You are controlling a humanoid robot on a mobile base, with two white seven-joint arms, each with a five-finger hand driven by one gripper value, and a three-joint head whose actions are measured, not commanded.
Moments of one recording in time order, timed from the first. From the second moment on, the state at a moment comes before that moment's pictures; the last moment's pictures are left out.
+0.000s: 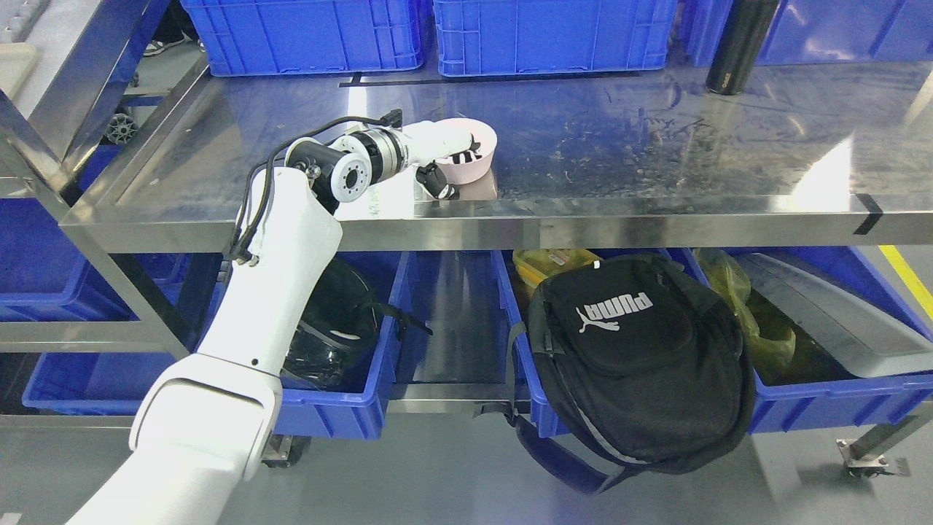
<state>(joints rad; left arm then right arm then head) -0.84 0.09 -0.33 -1.03 -0.98 -0.24 -0.75 0.00 0.00 0.05 0.00 0.05 -0.08 -0.03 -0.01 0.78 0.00</state>
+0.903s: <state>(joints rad) -0.80 0.03 -0.12 -1.11 -0.88 -0.55 -0.81 0.00 0.00 0.05 0.00 0.05 -0.08 -0.03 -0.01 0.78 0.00</state>
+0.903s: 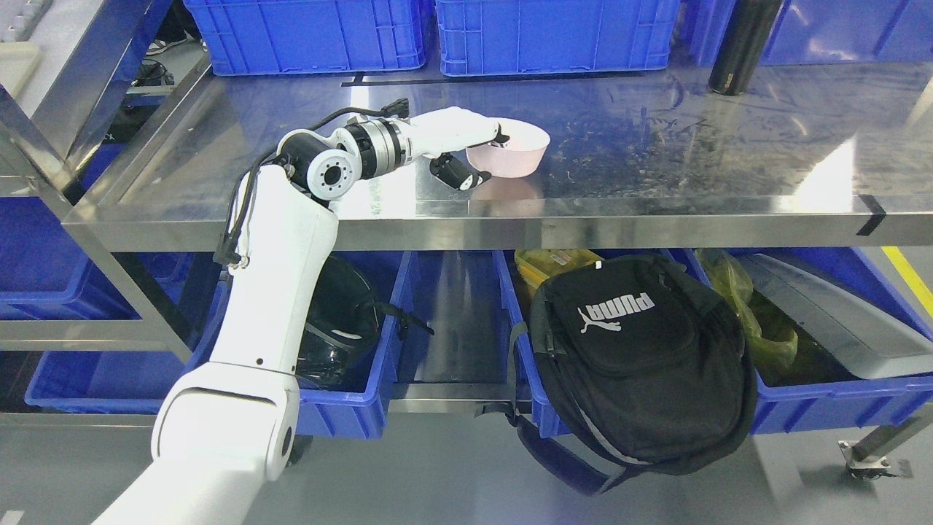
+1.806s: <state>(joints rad) -0.56 0.01 0.01 -1.46 -0.68 -0.78 -0.81 0.00 0.00 0.05 0.00 0.05 -0.08 -0.03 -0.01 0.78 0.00</state>
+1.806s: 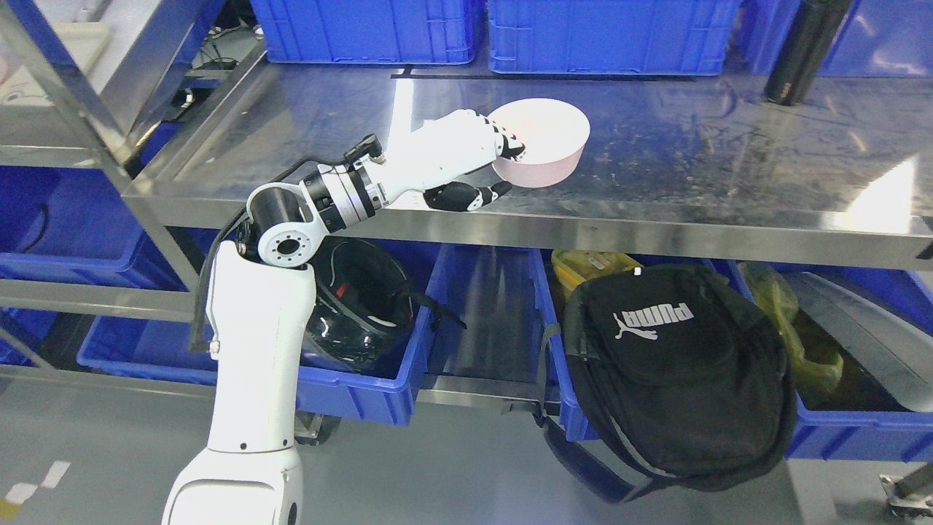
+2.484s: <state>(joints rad) -0.51 0.00 0.05 -1.54 -0.67 -0.79 -0.80 0.00 0.00 0.05 0.00 0.05 -0.08 -0.03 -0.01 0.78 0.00</state>
